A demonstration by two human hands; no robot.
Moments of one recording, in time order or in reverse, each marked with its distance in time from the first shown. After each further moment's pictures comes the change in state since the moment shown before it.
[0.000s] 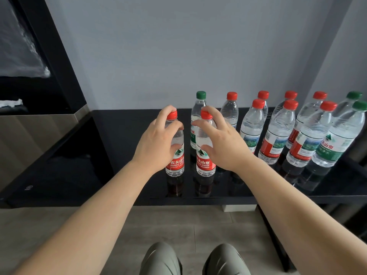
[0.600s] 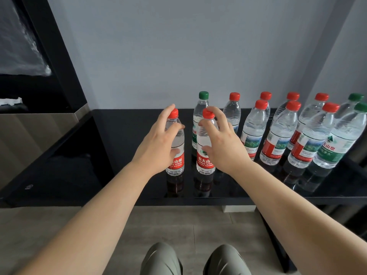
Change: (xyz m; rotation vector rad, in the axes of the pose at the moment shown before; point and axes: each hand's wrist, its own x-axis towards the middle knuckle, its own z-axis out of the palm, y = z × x) left_hand -0.007 -0.011 0.002 -0.077 -0.064 -0.008; right_hand 0.001 -0.011 0.013 -0.020 0.045 0.115
